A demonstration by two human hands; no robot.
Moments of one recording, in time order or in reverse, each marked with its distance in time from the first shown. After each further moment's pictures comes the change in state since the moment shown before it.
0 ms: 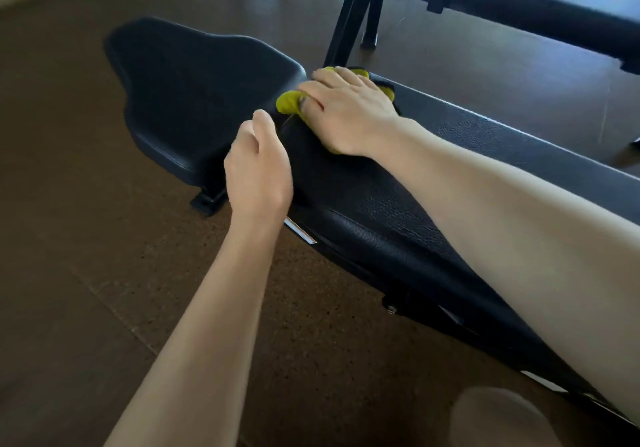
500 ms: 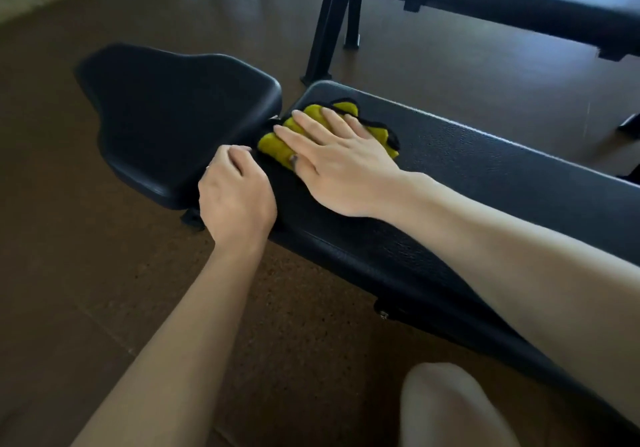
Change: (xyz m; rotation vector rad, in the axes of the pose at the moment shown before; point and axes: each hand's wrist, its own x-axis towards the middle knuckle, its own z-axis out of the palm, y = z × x) left_hand 0.008 -0.009 0.013 0.311 0.136 0.080; right_hand -0.065 0.002 -0.003 0.022 -0.087 -0.039
